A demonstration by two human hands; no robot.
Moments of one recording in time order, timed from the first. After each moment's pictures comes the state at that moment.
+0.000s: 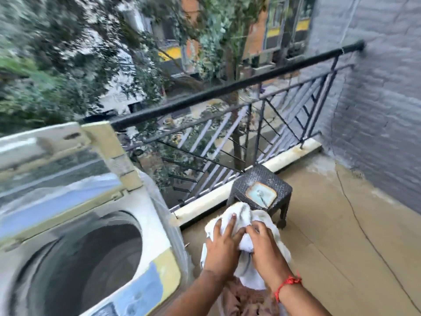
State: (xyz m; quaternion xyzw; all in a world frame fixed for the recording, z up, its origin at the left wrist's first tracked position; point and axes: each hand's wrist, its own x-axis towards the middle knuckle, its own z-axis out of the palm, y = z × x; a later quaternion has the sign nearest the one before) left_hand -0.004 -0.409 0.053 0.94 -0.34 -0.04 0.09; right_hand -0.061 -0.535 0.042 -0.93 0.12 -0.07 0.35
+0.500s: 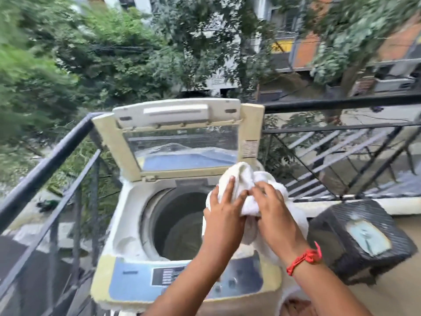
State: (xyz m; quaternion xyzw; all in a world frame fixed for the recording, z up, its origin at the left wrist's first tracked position) left_hand 0.043 -0.157 0.162 0.98 -0.03 0.06 0.20; right_hand 0.061 -0.287 0.168 -0.94 -0.18 -0.13 0.26
